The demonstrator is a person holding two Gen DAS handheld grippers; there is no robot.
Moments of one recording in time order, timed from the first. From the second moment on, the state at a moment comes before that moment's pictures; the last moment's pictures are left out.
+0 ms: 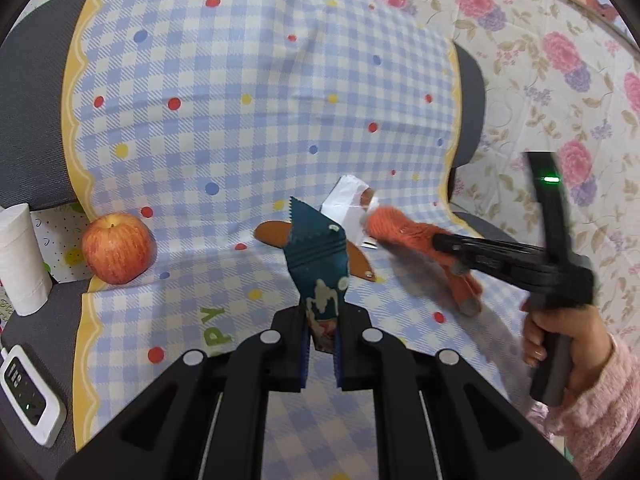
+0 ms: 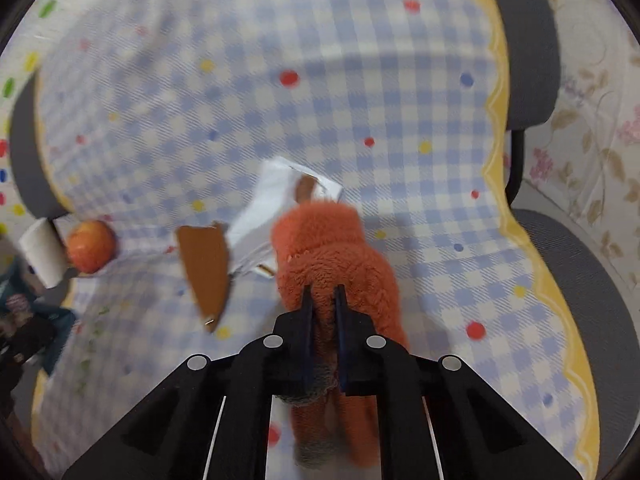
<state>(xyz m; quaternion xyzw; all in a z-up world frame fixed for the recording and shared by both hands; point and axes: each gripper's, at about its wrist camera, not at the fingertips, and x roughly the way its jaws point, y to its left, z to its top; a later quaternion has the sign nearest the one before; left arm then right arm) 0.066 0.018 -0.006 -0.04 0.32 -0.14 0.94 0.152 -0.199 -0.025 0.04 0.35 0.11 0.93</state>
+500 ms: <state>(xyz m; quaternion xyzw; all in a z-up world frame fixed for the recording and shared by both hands) -0.029 -0.027 0.010 0.00 0.29 -0.19 0.94 -0.014 -0.260 0.017 0.08 0.28 0.10 0.95</state>
